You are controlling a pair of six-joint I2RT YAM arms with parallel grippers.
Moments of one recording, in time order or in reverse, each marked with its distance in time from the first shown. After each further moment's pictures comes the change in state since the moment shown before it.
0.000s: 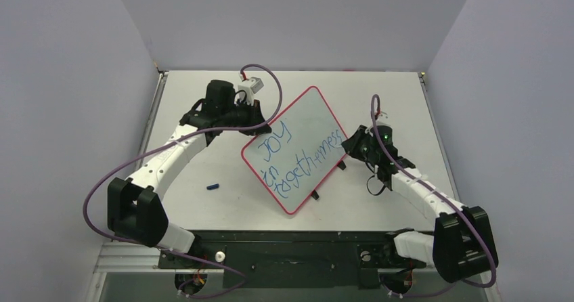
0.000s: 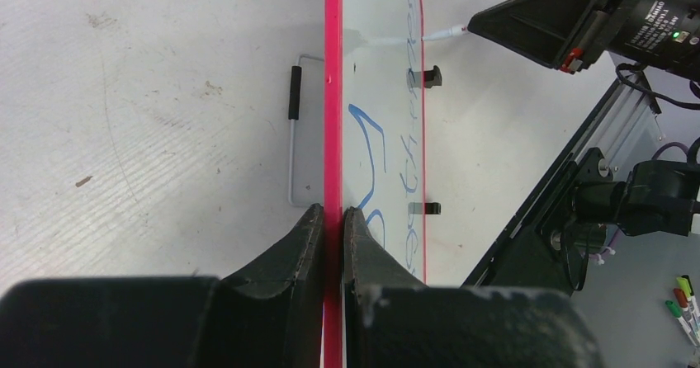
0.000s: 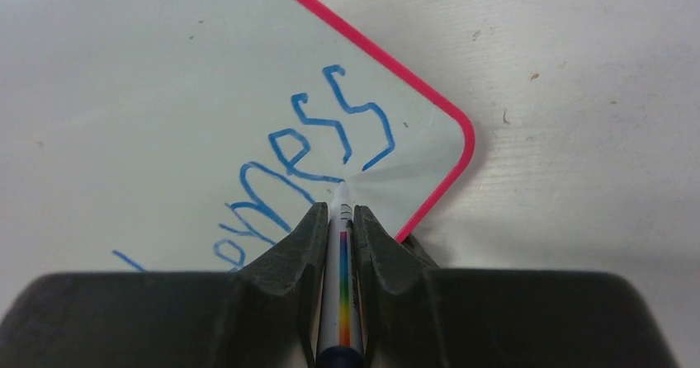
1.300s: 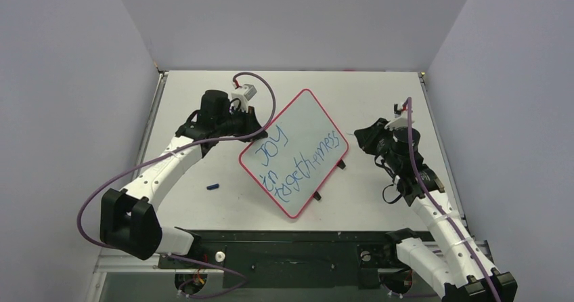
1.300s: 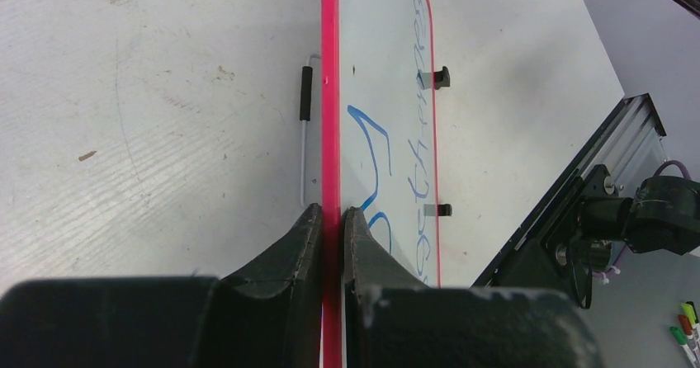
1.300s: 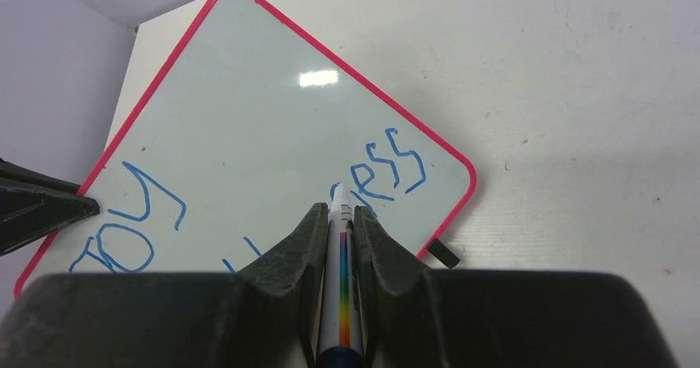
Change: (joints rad) left arm 0.004 -0.094 -0.142 0.084 -0.032 -0.046; right arm -0.005 -0.380 0.121 -0.274 0.018 -0.018
